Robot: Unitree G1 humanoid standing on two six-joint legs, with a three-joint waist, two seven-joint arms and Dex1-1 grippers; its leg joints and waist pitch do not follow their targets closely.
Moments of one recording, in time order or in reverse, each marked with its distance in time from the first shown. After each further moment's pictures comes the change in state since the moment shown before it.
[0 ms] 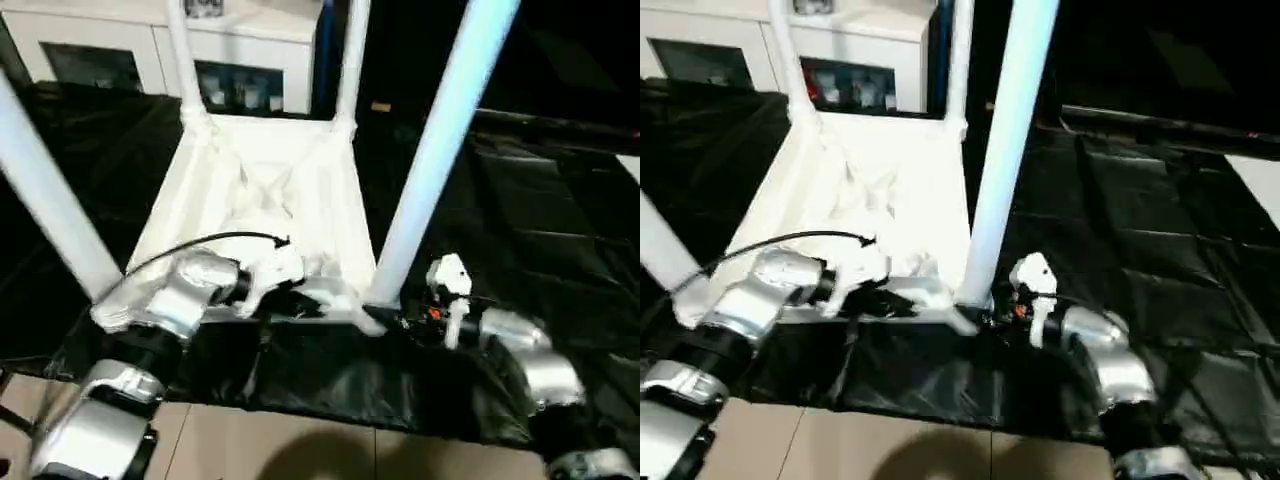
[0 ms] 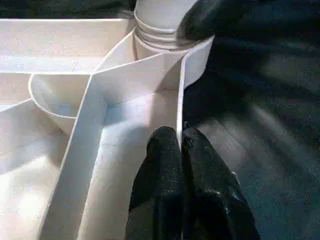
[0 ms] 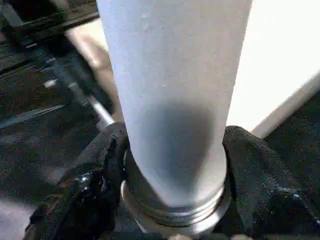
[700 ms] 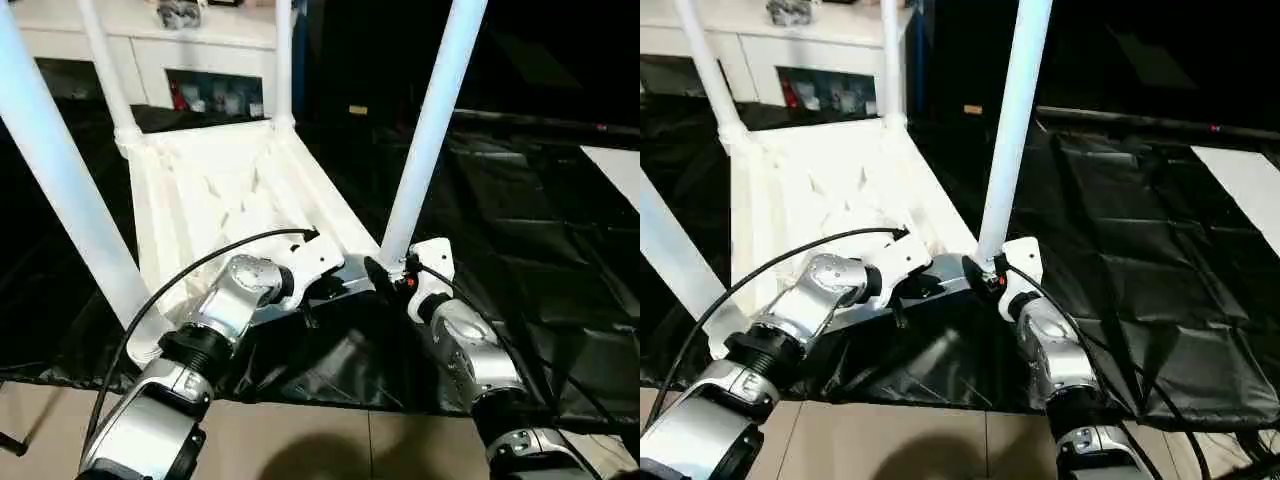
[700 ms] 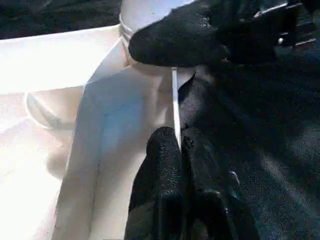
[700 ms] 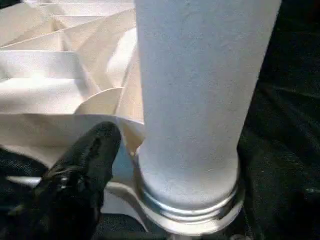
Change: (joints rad) left arm -0.023 -0.110 -0.001 0.022 0.070 0.098 0.223; right arm -0.095 0.130 -0.048 0.157 -0.087 -0.079 -0.361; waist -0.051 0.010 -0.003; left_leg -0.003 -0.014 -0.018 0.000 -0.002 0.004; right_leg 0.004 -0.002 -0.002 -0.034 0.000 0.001
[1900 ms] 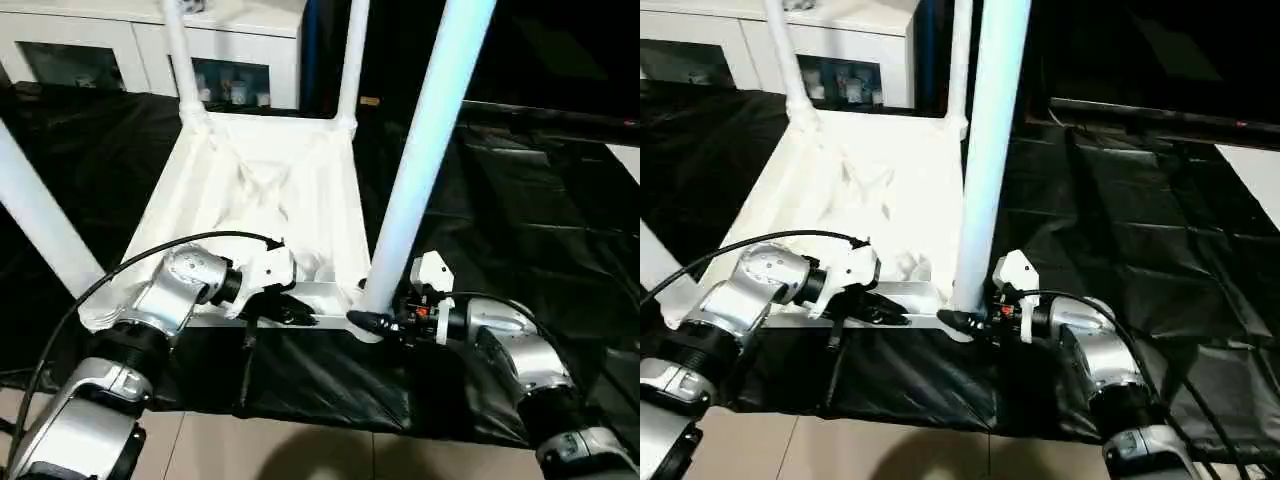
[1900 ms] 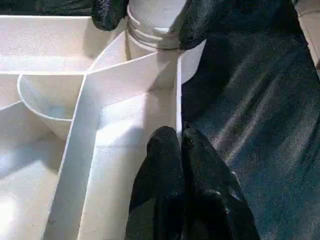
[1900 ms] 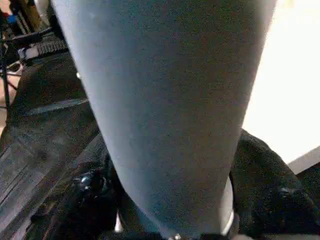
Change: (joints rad) left arm 0.023 0.195 -0.017 -0.030 -0.115 -0.156 -0.420; right arm 0.044 -0.185 0.121 -0.154 0.101 0.086 0.598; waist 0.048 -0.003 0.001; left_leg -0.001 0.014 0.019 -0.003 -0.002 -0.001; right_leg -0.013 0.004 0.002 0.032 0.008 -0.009
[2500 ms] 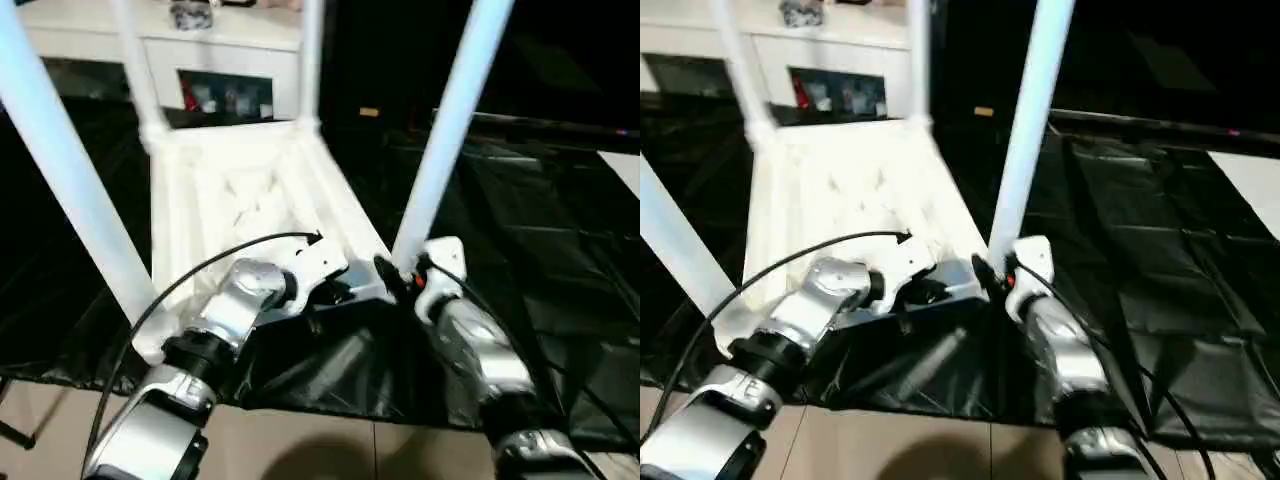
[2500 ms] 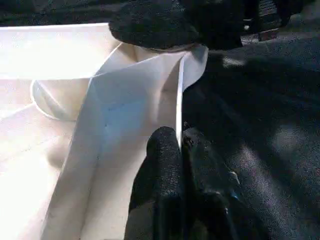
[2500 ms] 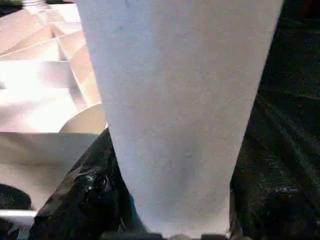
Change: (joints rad) left arm -0.003 -0.239 0.024 0.001 0.103 0.199 0.448; right arm -0.048 0.215 -0.156 0.138 -0.090 -0.044 -0.712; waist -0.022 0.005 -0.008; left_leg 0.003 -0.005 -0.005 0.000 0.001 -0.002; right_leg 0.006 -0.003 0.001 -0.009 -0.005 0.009
